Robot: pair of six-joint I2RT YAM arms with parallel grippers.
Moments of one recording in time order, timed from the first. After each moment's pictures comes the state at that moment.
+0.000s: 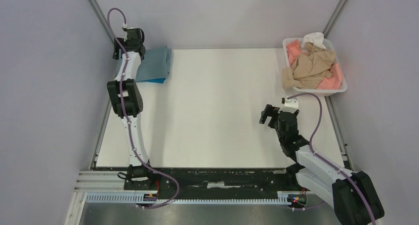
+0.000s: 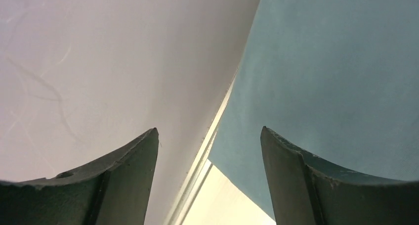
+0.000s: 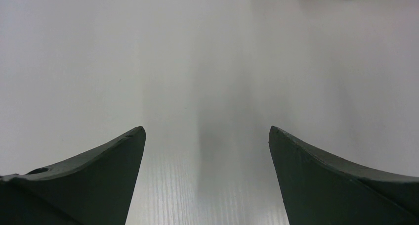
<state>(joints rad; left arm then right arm) 0.09 2.41 2.22 -0.43 -0.73 0.30 0.36 0.92 0.21 0.31 0.35 0.34</state>
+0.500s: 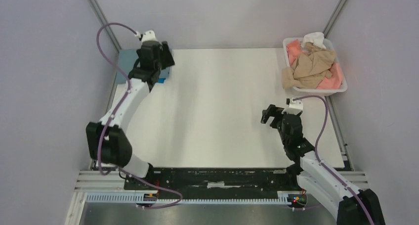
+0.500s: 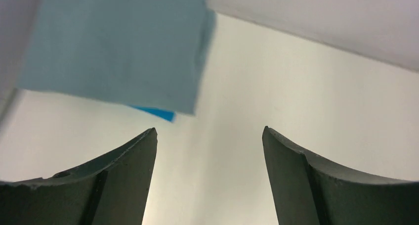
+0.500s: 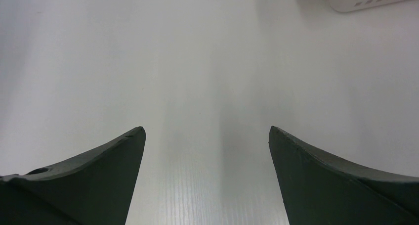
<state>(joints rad) -0.15 1.64 1.50 -0.31 -0.34 -0.30 0.36 0.78 0.22 0.21 0.33 0.36</state>
